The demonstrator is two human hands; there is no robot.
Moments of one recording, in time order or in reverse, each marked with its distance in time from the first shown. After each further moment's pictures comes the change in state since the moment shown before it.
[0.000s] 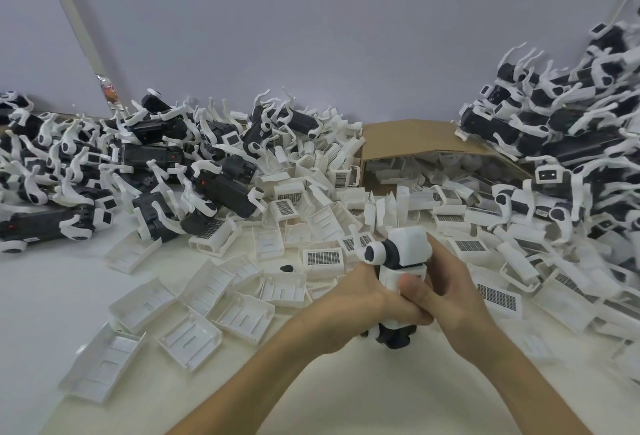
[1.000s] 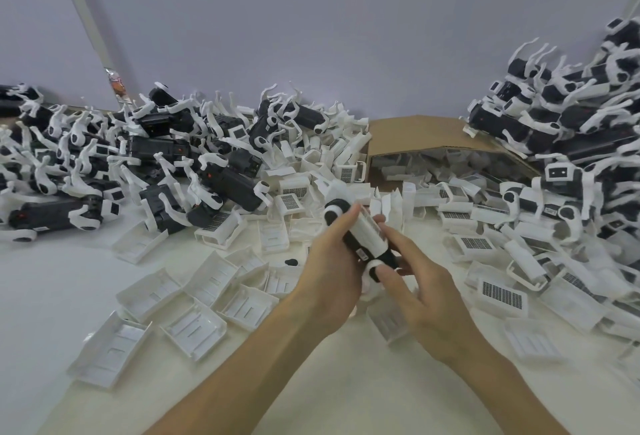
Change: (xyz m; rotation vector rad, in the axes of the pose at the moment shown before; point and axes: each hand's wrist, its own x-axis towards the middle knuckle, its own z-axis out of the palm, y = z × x) left_hand 0.006 -0.002 -0.020 -0.739 0.325 0.079; right_hand -0.001 0.024 0.013 -0.448 0.049 0.006
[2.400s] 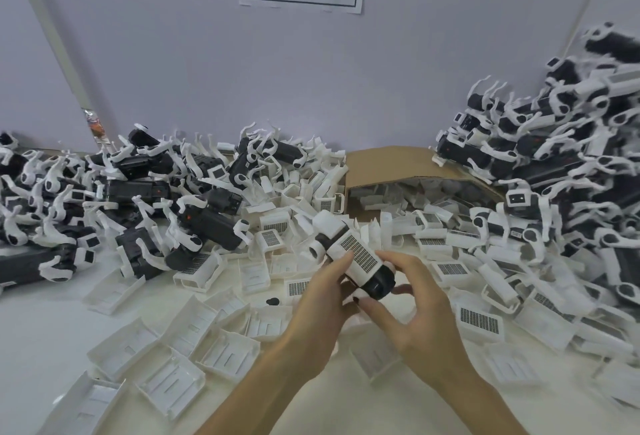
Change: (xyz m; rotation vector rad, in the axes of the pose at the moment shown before) left_hand 0.001 -0.008 0.004 0.270 -0.042 0.062; right_hand 0.004 -0.001 -0.008 -0.056 0.256 -0.115
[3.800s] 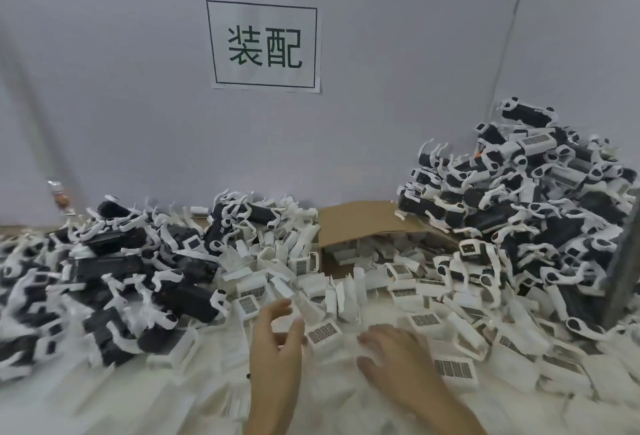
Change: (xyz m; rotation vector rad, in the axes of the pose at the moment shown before) left_hand 0.014 0.005 -0.012 0.432 0.503 0.340; right_hand 0.020 0.046 -0.012 -0.656 -0.298 0.259
